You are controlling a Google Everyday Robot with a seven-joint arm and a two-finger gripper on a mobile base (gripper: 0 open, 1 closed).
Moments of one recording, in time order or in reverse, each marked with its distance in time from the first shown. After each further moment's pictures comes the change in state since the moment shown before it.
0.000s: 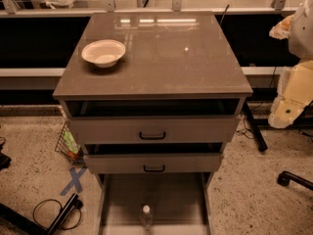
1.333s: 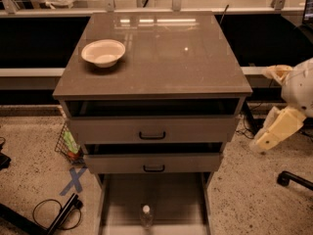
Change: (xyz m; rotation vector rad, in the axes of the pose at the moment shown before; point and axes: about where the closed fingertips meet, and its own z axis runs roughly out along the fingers) arm 0.024 0.010 0.088 -0.008 -0.323 0.105
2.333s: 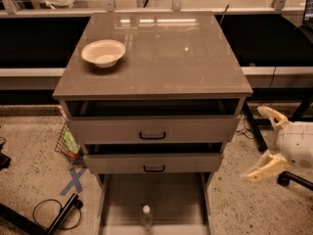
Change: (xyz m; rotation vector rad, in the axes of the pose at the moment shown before) arm 0.068 0.027 0.077 0.075 -0.375 0.046
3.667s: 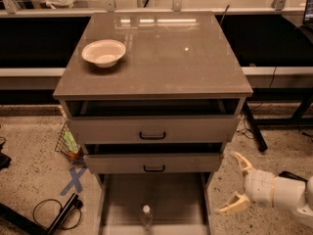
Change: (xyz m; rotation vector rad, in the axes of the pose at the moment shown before) arm 0.123 0.069 0.110 -0.062 -0.151 0.098
